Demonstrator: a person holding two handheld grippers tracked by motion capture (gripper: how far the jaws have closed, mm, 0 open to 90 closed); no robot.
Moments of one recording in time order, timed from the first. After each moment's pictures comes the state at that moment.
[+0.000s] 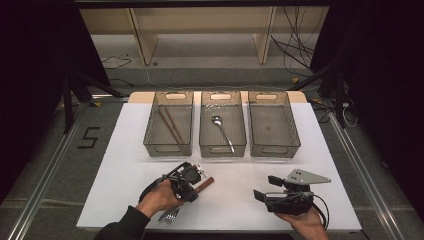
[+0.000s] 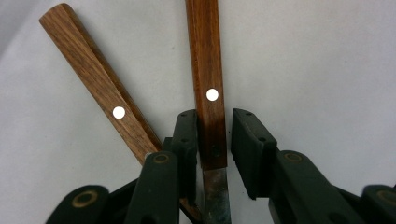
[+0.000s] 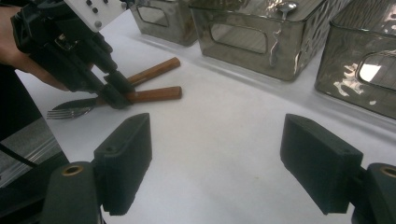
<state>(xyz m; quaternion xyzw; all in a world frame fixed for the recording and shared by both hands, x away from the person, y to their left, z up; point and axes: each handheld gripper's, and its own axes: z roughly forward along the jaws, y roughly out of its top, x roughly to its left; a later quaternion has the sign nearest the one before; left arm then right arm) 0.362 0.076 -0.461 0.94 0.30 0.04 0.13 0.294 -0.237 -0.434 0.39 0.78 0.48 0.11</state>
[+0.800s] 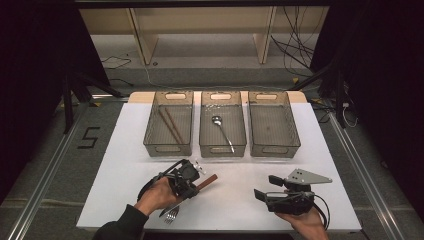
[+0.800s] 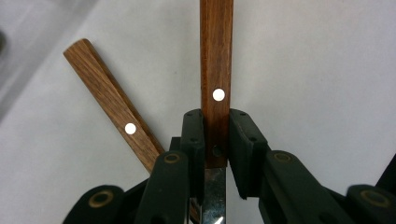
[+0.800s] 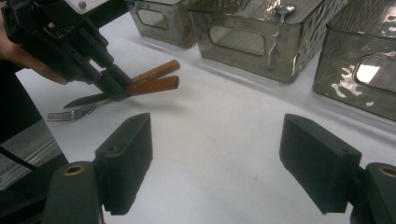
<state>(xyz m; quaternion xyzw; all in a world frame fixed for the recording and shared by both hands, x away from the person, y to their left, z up) 0.363 0.083 -0.448 0.94 0.28 0.04 0.19 0.294 -0.238 -0.433 0.40 0.77 0.48 0.11</state>
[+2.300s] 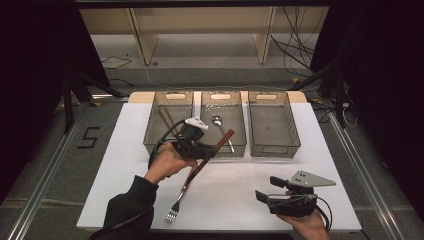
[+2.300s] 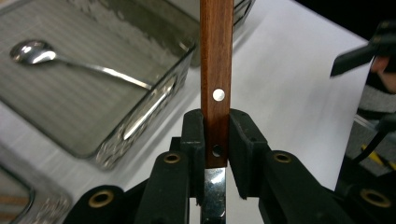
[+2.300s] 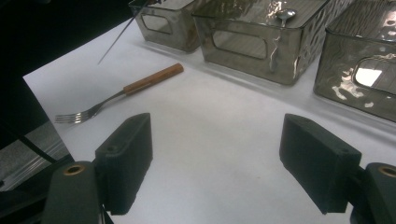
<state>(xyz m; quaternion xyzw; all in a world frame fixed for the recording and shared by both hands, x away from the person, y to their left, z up) 0.418 0.068 -0.362 0.87 0.30 0.02 0.39 0.287 -0.241 -0.431 0.39 0.77 0.49 0.11</state>
